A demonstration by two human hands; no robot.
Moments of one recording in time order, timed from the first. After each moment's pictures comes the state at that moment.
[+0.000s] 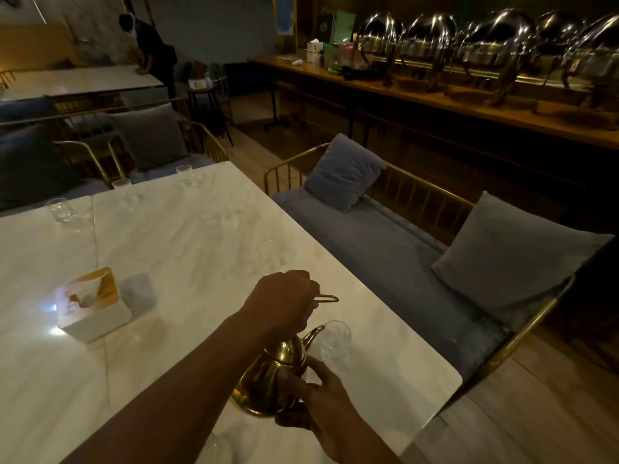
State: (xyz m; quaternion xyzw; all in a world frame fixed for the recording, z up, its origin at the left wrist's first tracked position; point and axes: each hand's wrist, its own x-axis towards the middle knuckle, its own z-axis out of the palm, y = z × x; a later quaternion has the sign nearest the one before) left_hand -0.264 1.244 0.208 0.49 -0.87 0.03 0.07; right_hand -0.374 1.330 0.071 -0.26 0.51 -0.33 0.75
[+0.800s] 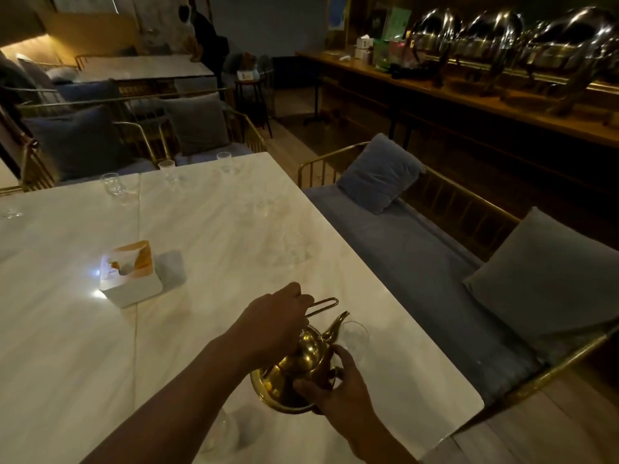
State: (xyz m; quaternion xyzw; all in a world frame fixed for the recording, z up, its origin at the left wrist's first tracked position) left_hand -0.231 1.281 0.187 0.57 -0.82 -0.05 0.04; right_hand -0.389 1.323 0.060 -0.43 0.55 -0.34 0.64
